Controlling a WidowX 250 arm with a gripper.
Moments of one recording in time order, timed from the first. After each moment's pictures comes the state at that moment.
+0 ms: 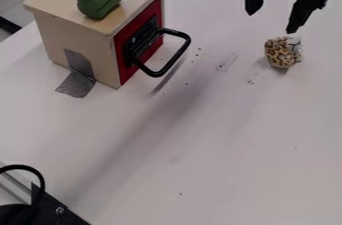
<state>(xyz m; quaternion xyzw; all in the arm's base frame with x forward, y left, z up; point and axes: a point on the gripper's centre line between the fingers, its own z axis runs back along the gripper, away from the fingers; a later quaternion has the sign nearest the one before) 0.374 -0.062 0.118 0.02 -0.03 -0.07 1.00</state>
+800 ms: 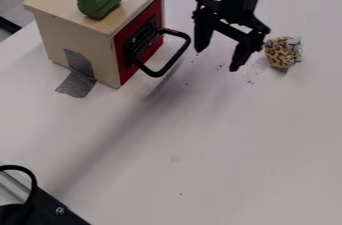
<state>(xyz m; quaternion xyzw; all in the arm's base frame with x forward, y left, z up) 0.336 0.001 0.060 0.06 0.03 -0.03 1.00</state>
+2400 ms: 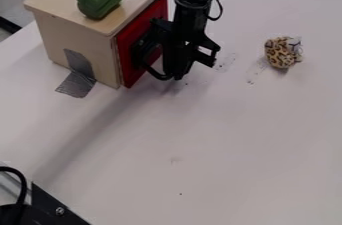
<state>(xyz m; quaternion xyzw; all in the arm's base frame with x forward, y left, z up) 0.316 0.035 0.024 0.05 0.07 0.02 1.00</state>
